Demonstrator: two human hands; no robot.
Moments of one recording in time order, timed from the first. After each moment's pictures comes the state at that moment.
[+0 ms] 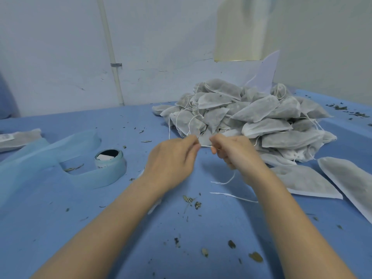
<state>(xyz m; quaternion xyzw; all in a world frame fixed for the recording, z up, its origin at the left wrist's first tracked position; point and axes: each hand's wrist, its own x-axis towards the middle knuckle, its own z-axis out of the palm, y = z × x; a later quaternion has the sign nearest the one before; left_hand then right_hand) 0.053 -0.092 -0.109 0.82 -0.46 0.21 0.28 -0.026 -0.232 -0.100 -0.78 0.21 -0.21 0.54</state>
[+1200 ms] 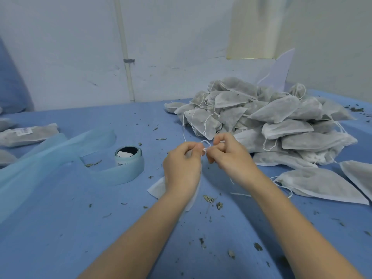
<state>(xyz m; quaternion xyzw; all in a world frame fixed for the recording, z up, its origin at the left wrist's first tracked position) 0.049 -0.092 -0.132 0.73 -0.18 0.05 0.65 0.001 -0.195 -0.115 -0.83 0.13 -0.22 0.50</state>
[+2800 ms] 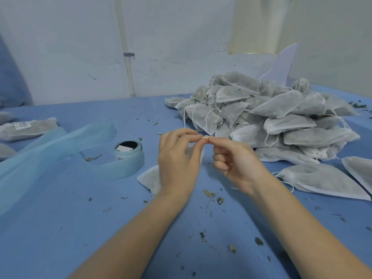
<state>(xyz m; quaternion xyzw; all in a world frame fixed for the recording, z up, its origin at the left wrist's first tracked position) 0.044 -0.081 -0.134 0.73 -0.28 0.32 0.54 -0.005 -0.189 -0.119 -0.57 0.13 -0.17 0.79</state>
